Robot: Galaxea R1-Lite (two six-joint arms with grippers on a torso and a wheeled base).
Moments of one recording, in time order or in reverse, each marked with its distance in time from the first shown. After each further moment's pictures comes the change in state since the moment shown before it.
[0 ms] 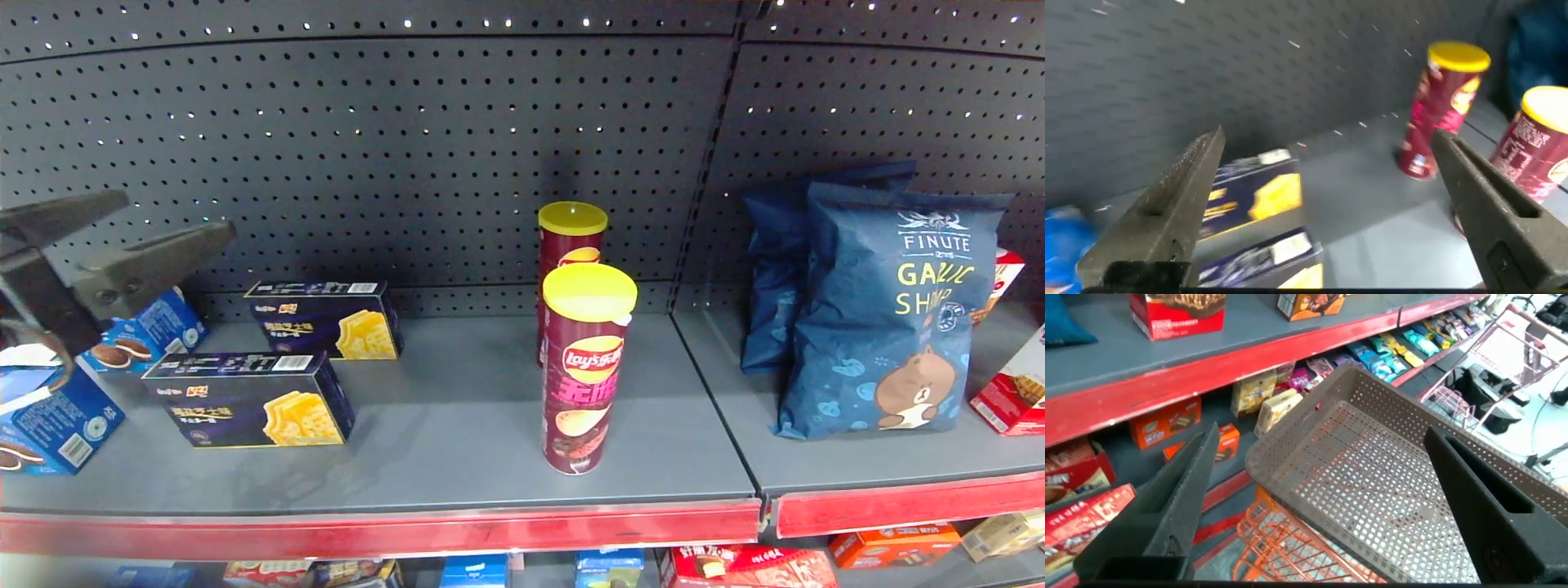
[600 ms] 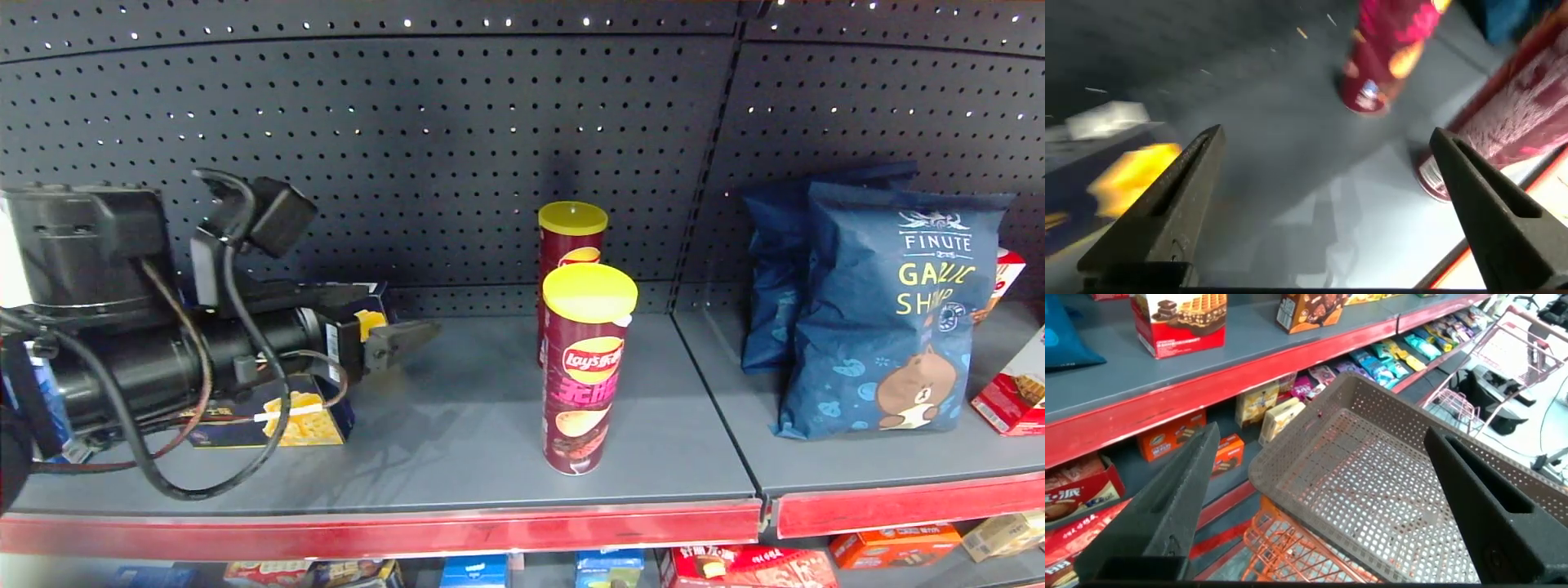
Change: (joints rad) left arm -0.223 0.416 -0.083 -0.010 0.003 0.002; right arm 0.001 0.003 -0.034 -0.002 0.000 0.020
